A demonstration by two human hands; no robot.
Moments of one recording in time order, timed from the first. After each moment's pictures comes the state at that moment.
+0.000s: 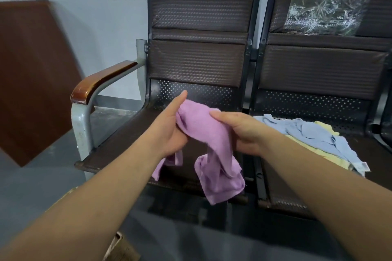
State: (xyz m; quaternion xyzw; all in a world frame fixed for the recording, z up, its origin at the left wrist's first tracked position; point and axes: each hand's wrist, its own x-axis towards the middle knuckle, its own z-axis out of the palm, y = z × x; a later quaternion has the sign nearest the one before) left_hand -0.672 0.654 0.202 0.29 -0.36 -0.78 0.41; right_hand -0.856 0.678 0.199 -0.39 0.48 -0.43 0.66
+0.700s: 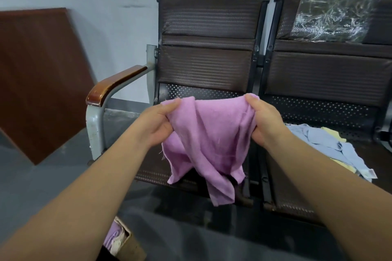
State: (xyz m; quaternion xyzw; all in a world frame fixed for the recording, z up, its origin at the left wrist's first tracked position) left_hand -0.624 0.633 0.213 0.37 -0.36 -0.70 0.50; right_hand -0.868 0.659 0.210 -0.25 0.51 -0.66 0.50
